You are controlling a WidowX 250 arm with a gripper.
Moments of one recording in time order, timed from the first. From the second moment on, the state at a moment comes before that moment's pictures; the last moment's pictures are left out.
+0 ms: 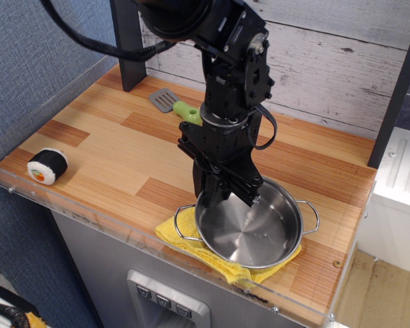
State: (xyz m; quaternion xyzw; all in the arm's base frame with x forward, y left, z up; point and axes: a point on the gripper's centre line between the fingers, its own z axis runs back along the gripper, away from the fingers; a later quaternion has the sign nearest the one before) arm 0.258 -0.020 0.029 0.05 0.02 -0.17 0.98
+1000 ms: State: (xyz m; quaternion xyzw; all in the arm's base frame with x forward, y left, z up) arm 0.276 -0.040 0.011 -0.01 0.03 -0.19 0.98
